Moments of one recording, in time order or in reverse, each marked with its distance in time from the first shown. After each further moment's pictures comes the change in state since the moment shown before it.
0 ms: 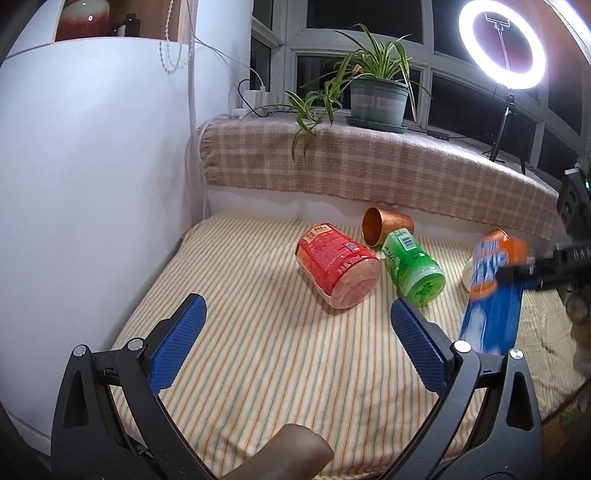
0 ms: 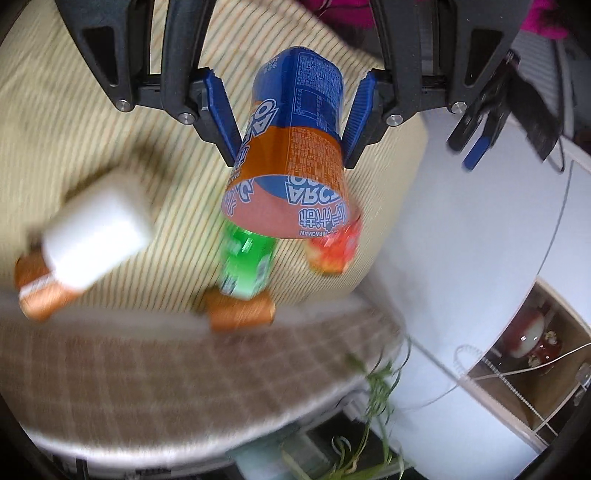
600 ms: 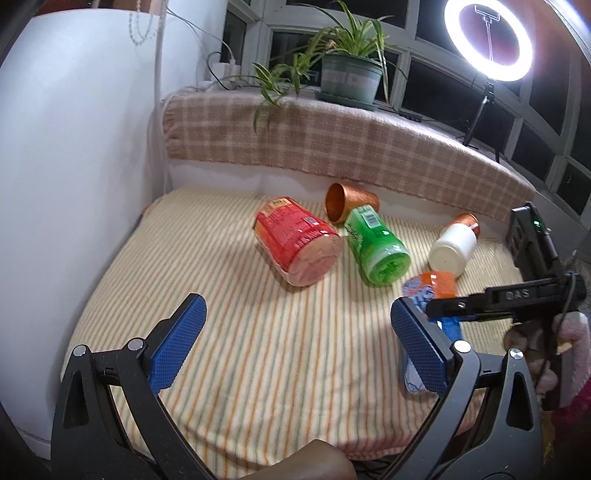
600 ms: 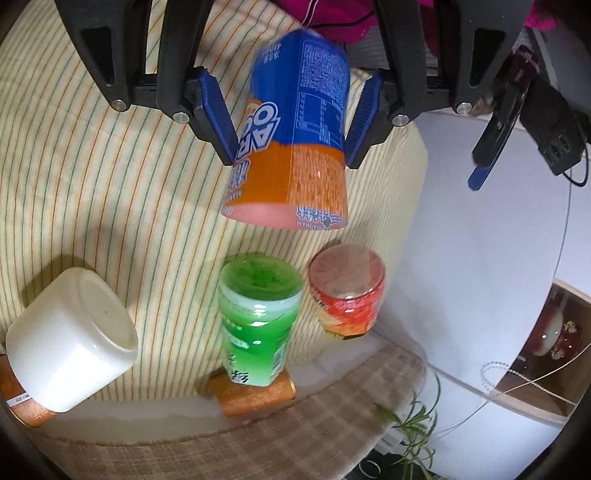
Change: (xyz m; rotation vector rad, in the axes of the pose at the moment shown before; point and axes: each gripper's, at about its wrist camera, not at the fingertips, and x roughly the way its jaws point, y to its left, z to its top) left arm 0.010 -0.015 -0.005 -0.009 0.100 -0.149; right arm 0.052 -0.022 -0.025 0.121 0.079 0.006
